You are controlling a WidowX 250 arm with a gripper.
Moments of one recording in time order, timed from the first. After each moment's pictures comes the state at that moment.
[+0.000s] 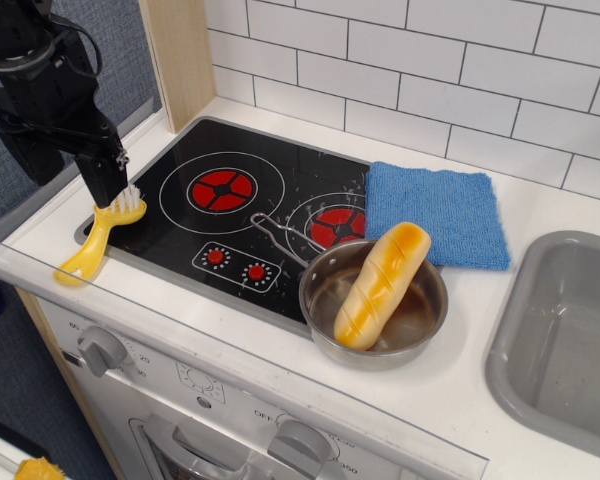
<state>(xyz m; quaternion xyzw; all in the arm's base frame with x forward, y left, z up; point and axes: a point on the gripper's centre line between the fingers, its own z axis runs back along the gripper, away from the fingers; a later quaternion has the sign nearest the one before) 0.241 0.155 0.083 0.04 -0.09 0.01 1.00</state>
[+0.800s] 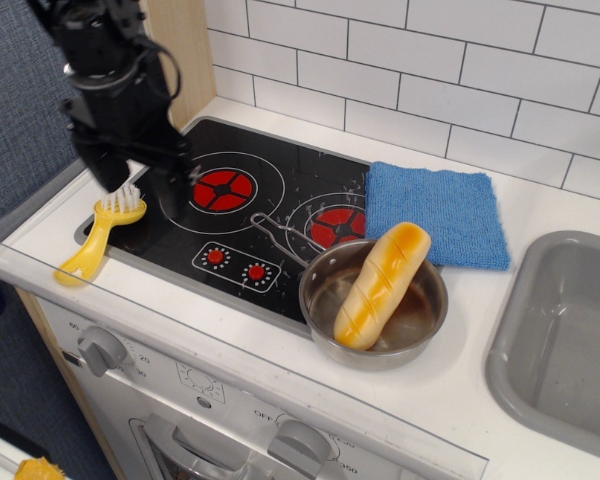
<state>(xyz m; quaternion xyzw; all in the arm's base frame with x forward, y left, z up) 0.272 0.107 0.076 0.04 -0.11 -0.01 0.99</state>
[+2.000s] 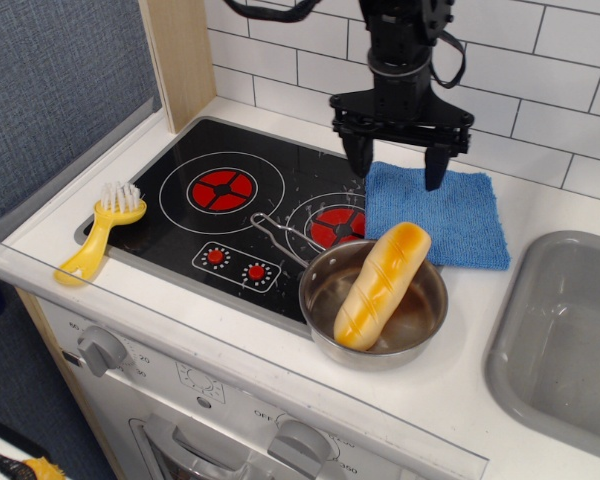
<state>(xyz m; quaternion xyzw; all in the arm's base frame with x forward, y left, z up) 0.396 -0.033 0.048 -0.02 -0.13 0.05 0.99</state>
